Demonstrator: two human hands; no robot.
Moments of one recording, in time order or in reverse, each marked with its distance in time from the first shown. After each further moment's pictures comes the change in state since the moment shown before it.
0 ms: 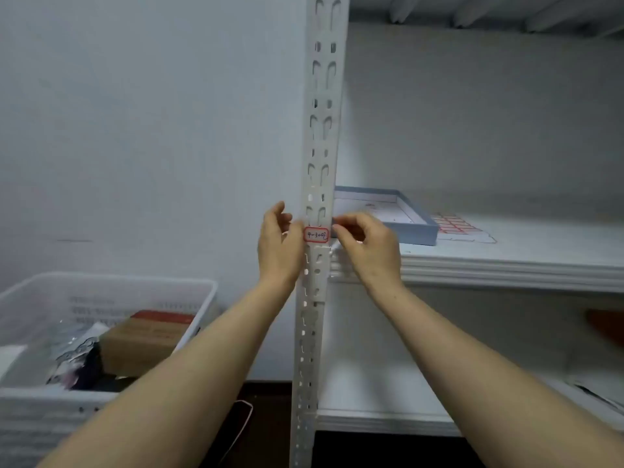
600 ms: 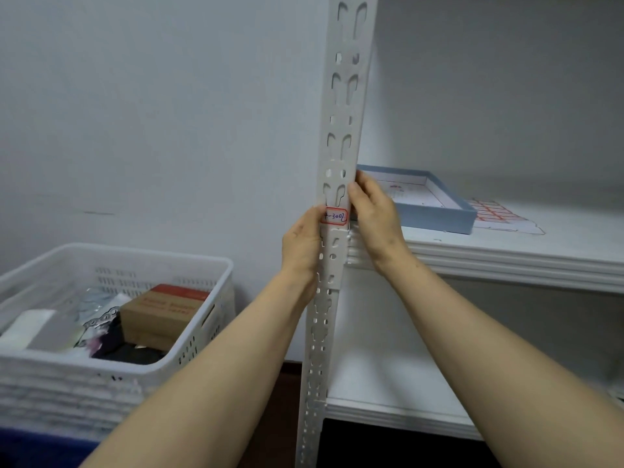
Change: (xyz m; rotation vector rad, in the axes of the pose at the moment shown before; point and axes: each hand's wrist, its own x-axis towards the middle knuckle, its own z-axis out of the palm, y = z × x) left_hand -0.001 -0.028 0.021 -0.438 -0.064 -0.294; right_hand 0.026 0.000 0.029 0.579 -0.164 0.201
